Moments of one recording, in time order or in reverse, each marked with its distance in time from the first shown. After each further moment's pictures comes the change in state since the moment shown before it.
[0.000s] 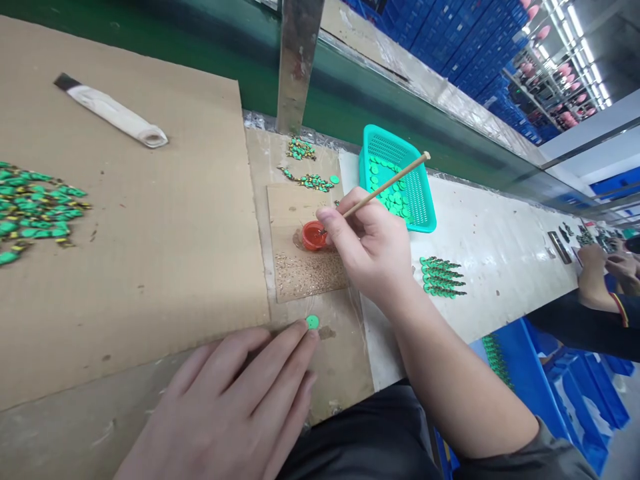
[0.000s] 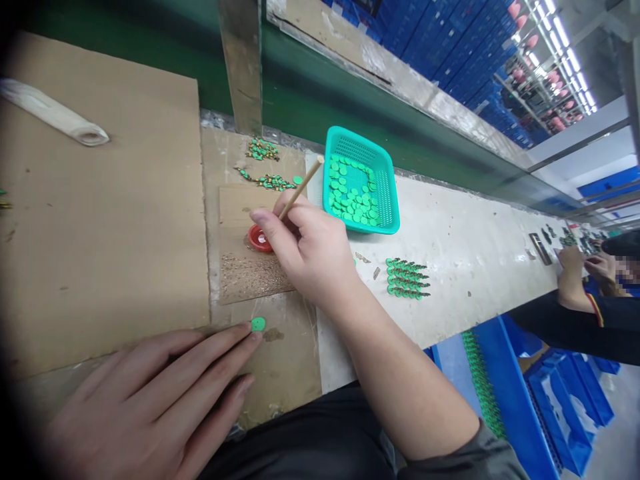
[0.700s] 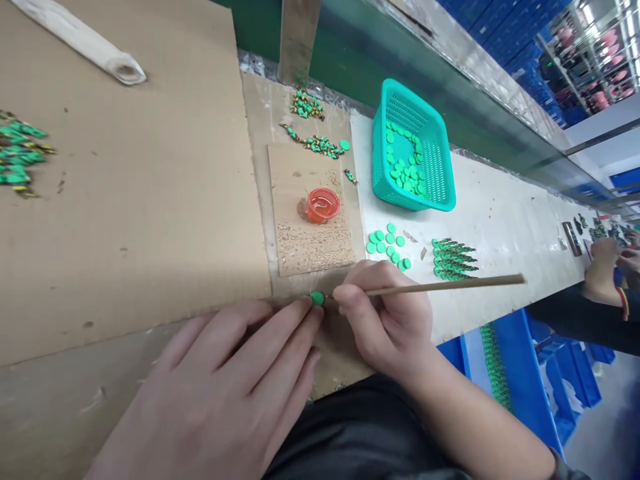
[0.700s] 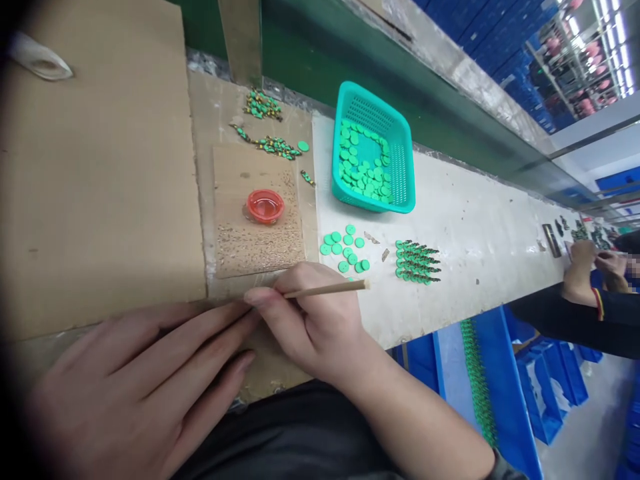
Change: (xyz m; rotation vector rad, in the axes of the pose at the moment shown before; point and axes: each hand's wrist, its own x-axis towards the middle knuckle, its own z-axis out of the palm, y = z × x) left_hand -0.019 0.006 0.000 -0.078 -0.068 -0.156; right_hand -0.092 -0.045 -0.006 0.055 -0.035 0.018
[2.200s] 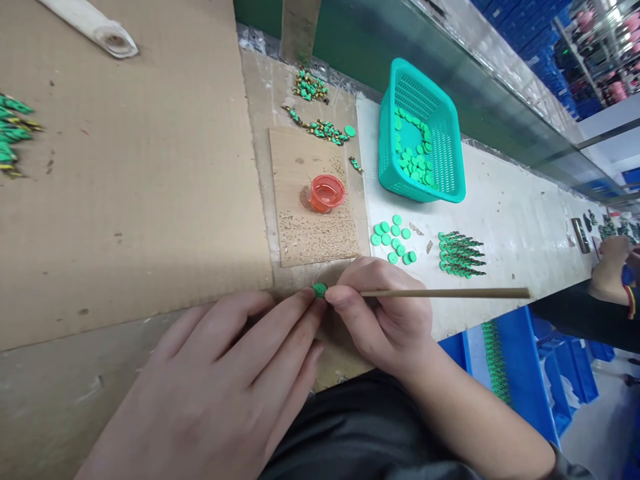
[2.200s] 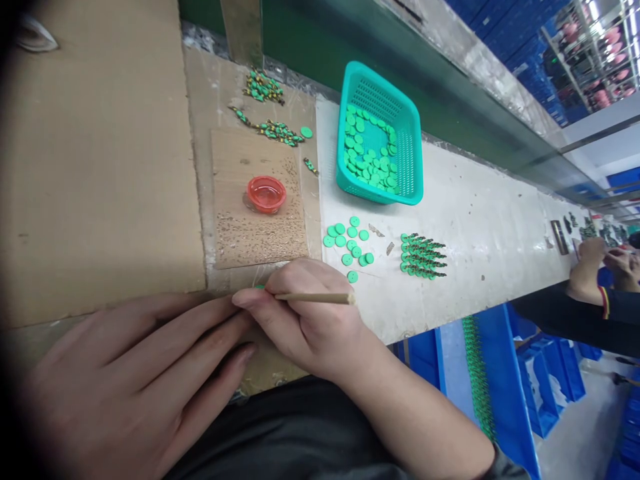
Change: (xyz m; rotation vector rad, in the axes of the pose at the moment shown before) left_hand 0.005 -0.001 -0.004 -0.038 0.010 -0.002; right_hand -0.003 0.006 0.006 0.004 -0.008 -0.081
